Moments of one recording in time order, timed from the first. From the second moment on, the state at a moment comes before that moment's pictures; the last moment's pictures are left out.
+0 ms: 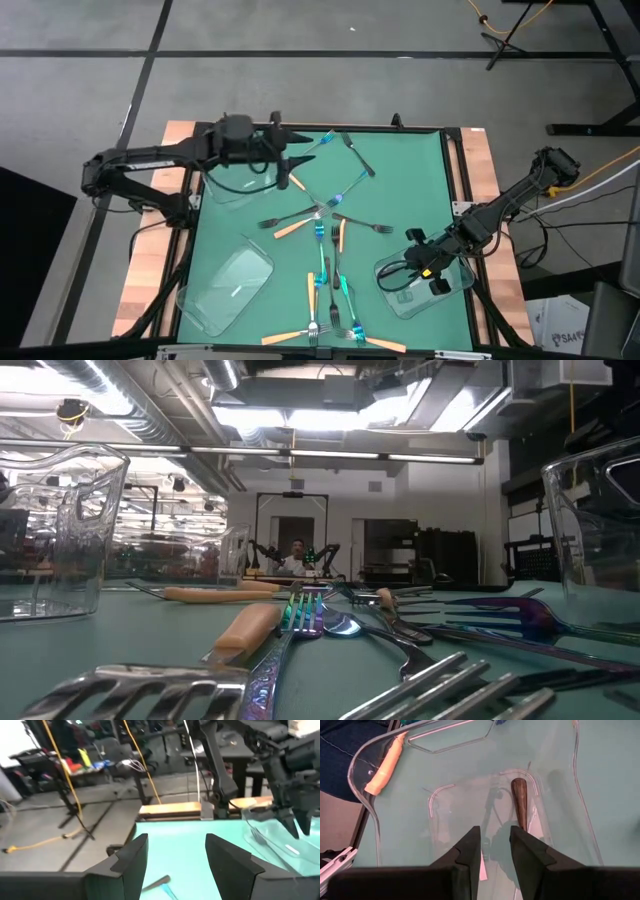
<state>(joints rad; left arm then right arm) 0.23 1.24 1.14 -0.09 -0.01 0.18 0.63 1.10 0.71 -0.60 -0.03 0.40</state>
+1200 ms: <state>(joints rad) 0.43 1.83 1.52 -0.64 0.28 0.35 0.63 1.10 0.71 -0.60 -0.03 0.40</state>
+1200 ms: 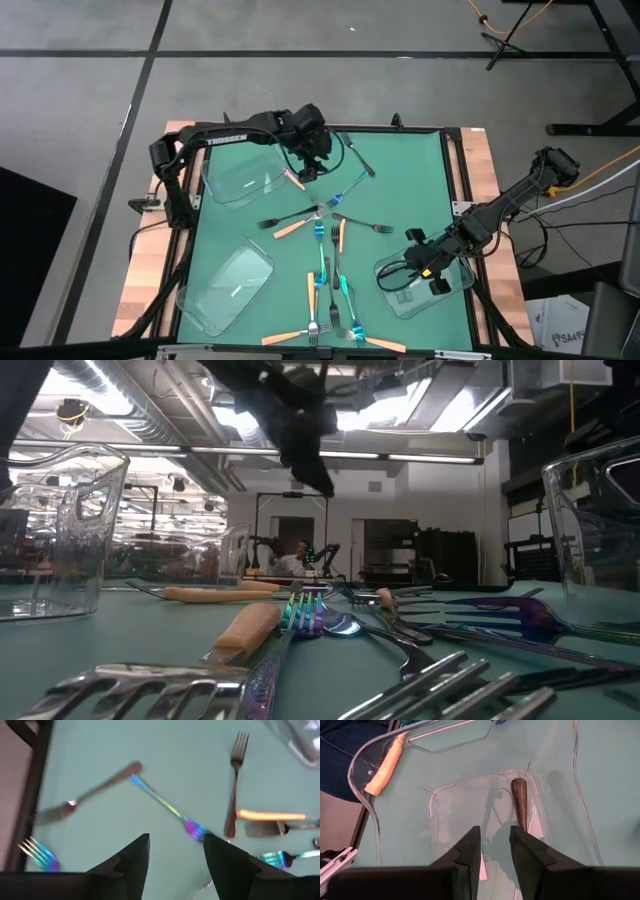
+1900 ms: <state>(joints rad) 0.34 1.96 1.52 -0.80 0.13 0.50 0.63 1.10 0.71 -0.60 -0.03 0.40</state>
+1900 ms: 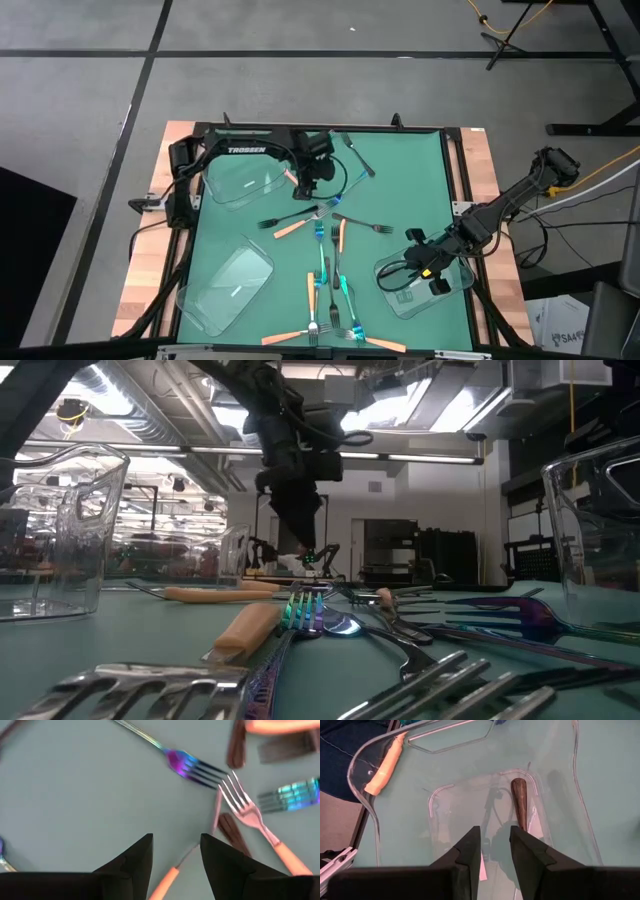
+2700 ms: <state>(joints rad) 0.30 2.04 1.52 -0.85 0.04 0.56 0.63 1.10 0.71 -0.60 -0.03 0.40</state>
